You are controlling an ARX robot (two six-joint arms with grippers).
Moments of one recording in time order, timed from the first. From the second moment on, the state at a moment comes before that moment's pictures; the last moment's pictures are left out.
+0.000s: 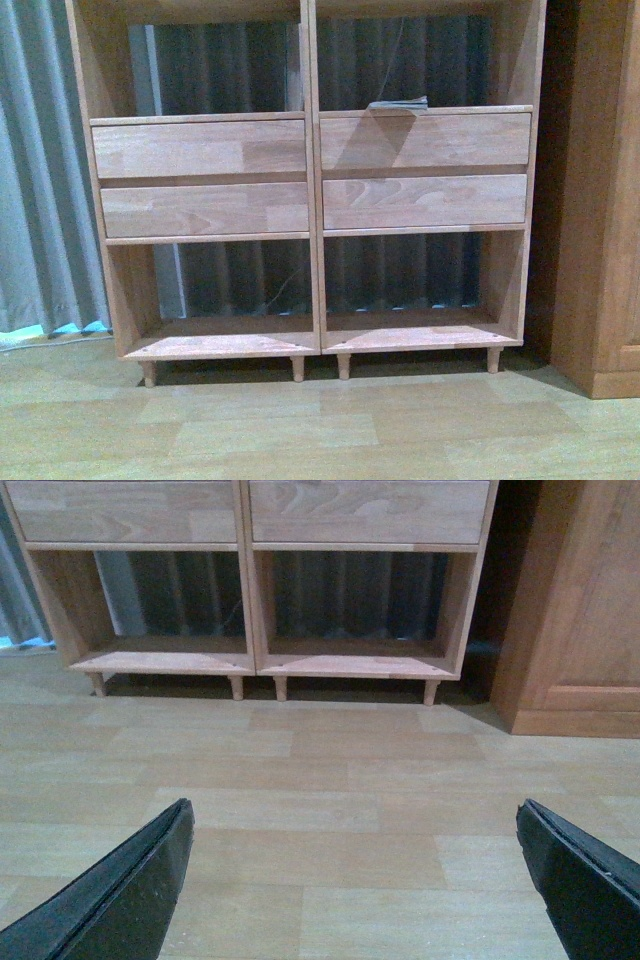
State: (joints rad) left arm 0.00 0.00 0.01 0.00 0.00 0.00; right arm 0.00 0.00 0.01 0.00 0.00 0.00
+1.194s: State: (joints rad) left arm 0.00 0.00 0.01 0.00 0.00 0.00; right arm 0.00 0.00 0.01 0.00 0.00 0.00
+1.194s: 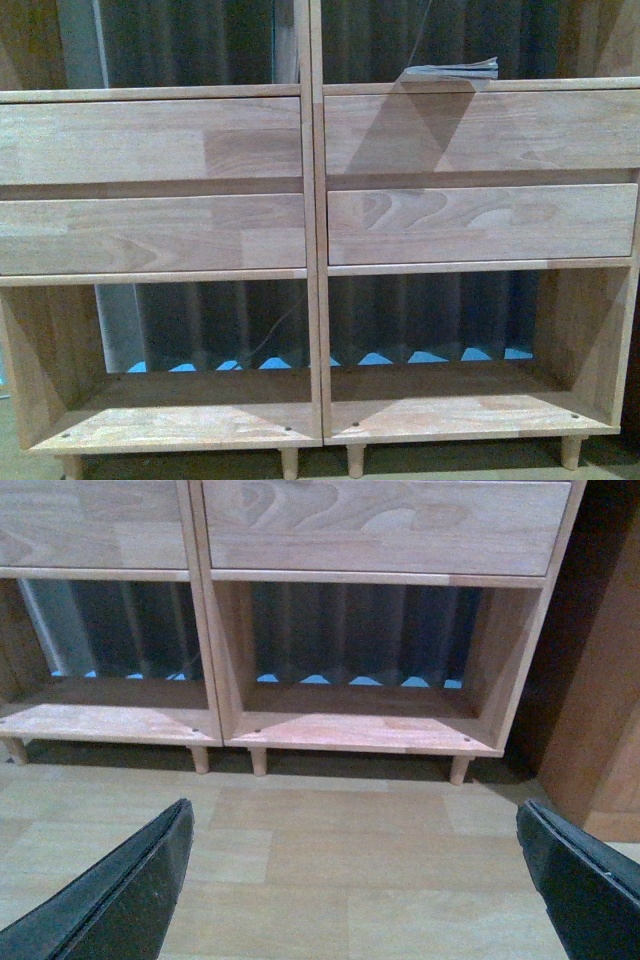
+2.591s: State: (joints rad) left arm 0.00 0.00 0.01 0.00 0.00 0.00; right arm 0.00 0.00 0.01 0.00 0.00 0.00
